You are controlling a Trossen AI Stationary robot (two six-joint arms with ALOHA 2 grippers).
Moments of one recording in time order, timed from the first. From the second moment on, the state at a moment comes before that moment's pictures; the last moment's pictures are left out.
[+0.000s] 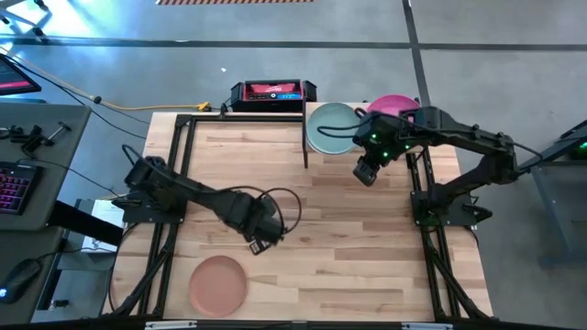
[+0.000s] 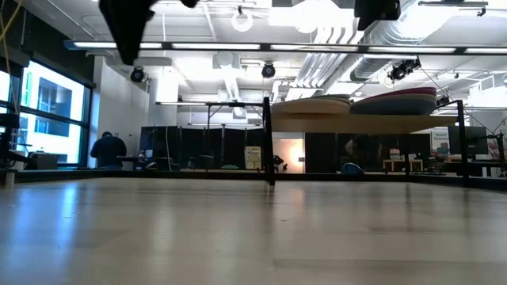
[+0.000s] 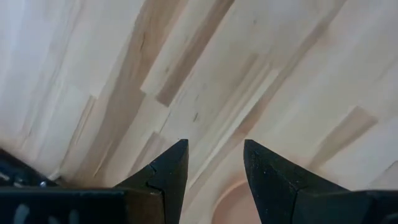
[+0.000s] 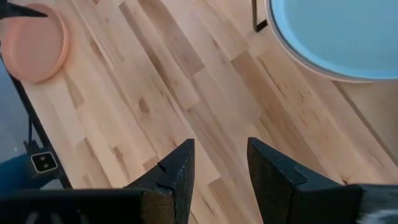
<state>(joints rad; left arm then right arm) -0.37 1.82 1.66 -1.46 -0.16 -0.93 -0.15 1.37 1.64 -1.37 -0.07 0.46</state>
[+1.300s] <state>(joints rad) -0.68 1.82 1.66 -1.51 -0.07 -0.97 0.12 1.38 1.64 -1.25 -0.03 0.65</state>
